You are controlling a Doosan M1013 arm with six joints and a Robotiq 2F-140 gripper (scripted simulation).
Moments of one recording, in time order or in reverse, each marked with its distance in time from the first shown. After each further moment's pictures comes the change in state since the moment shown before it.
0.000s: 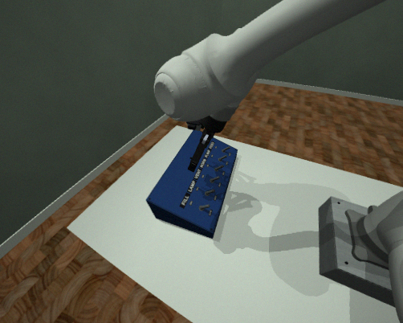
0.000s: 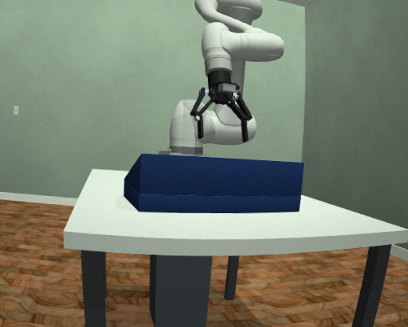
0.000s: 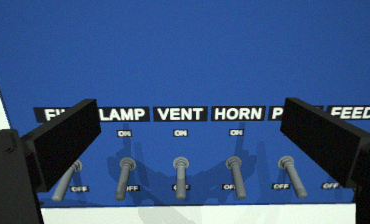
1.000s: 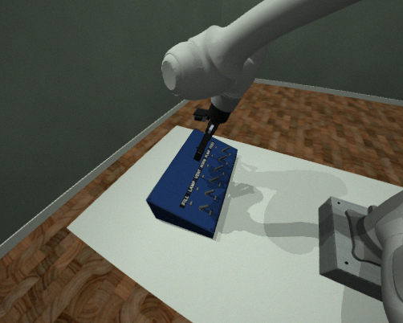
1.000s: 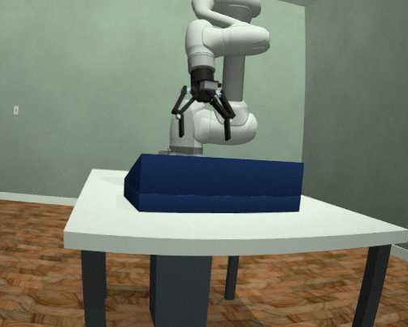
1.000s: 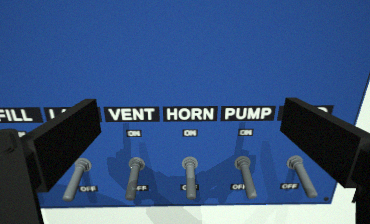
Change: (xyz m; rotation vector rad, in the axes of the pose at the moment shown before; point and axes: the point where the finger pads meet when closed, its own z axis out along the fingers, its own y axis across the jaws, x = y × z) arm 0.000 0.060 0.000 0.000 0.000 0.000
